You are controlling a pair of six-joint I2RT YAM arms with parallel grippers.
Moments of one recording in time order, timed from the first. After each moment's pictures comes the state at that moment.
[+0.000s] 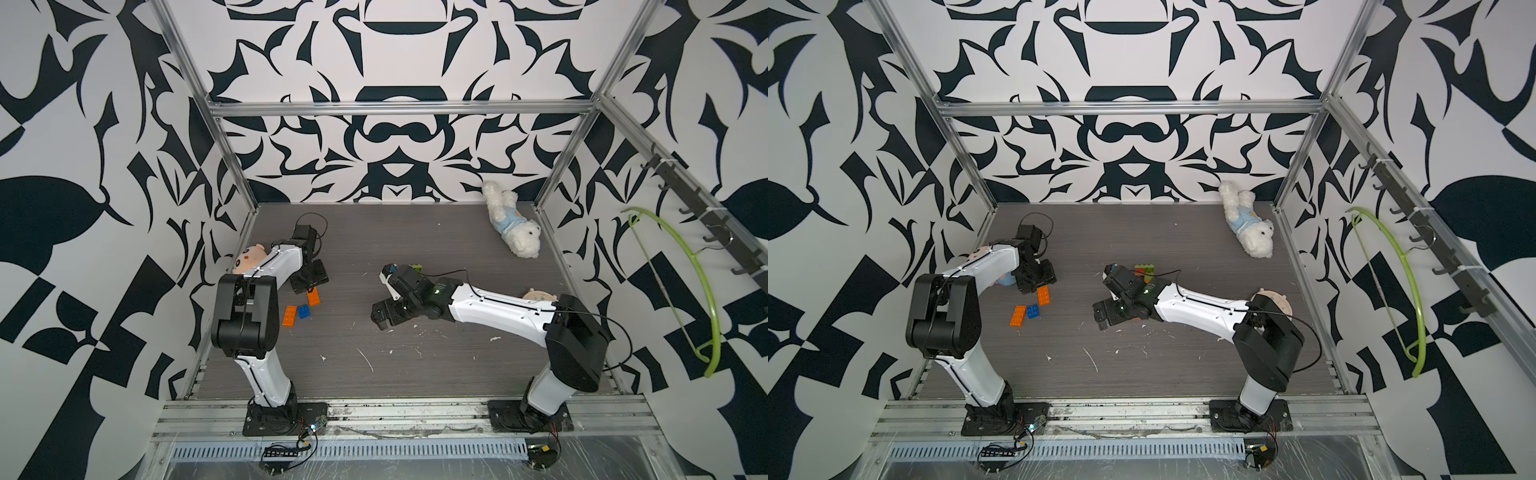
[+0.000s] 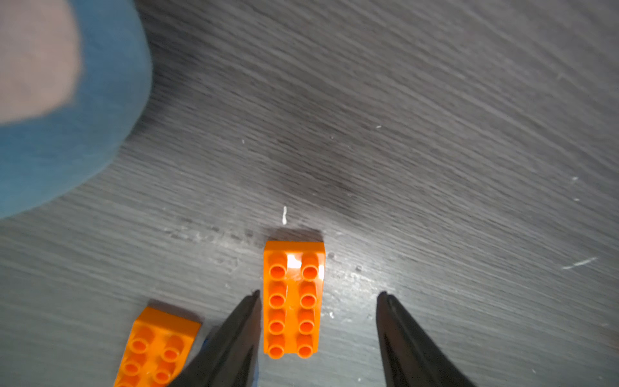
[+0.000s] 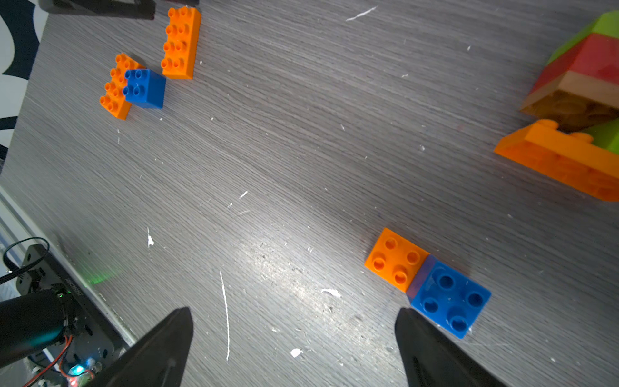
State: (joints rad) left arm -0.12 1.80 1.21 -0.78 -0.01 -0.47; right arm 0.94 1.68 1.19 -0.48 -0.08 0.52
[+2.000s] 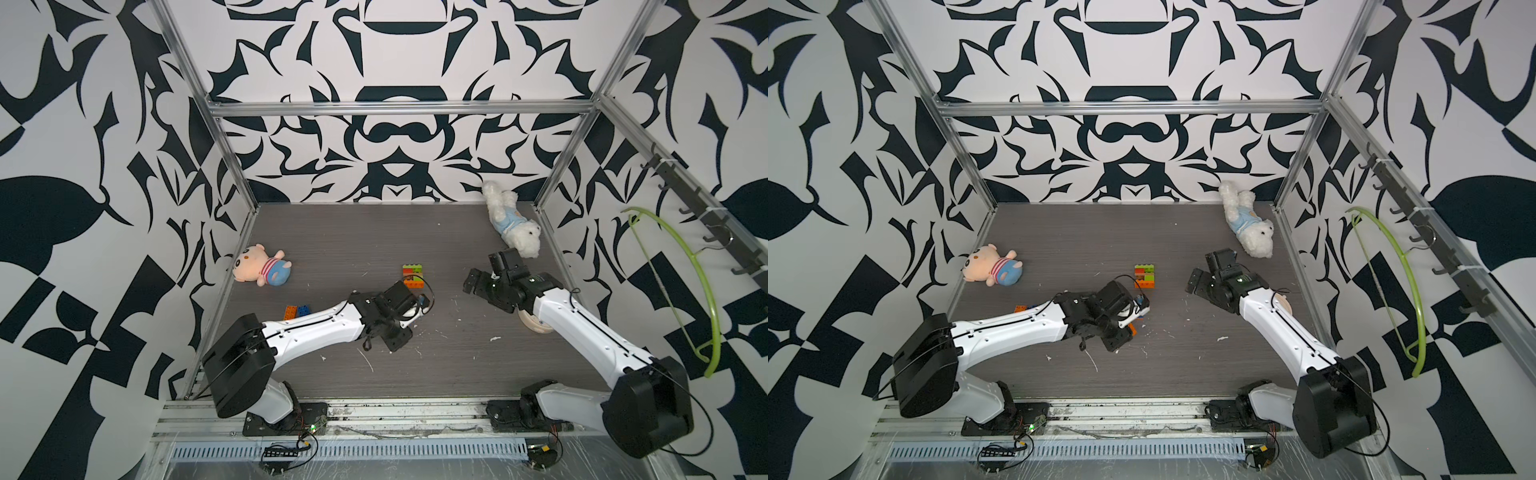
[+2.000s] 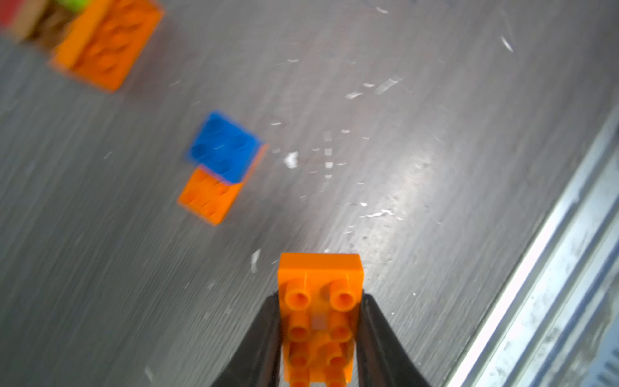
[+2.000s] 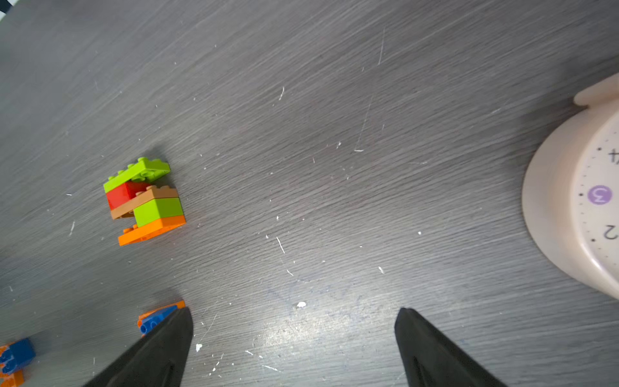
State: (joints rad) left arm -1.04 1.55 1.01 -0.60 0.06 0.09; right arm 0.31 1.22 0.88 -0.68 0.01 0.73
